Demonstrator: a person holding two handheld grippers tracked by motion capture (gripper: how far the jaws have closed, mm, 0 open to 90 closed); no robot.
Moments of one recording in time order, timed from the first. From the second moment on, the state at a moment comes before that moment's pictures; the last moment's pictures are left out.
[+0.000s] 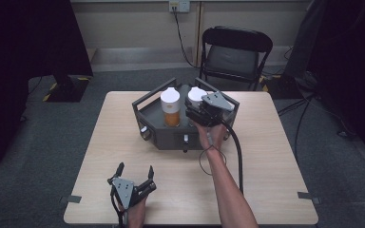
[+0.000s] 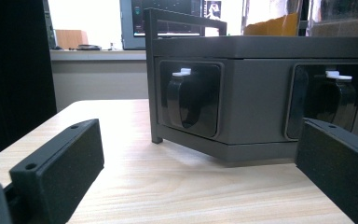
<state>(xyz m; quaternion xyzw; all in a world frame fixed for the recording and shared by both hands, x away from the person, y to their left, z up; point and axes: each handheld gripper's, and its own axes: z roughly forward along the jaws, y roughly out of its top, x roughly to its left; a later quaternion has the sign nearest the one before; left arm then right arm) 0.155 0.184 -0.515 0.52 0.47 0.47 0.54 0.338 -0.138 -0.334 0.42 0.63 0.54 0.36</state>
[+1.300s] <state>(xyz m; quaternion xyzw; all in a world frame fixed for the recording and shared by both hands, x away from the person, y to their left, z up) 0.155 0.184 -0.515 0.52 0.47 0.47 0.54 0.325 -0.140 -0.347 0.41 0.60 0.56 0.39</state>
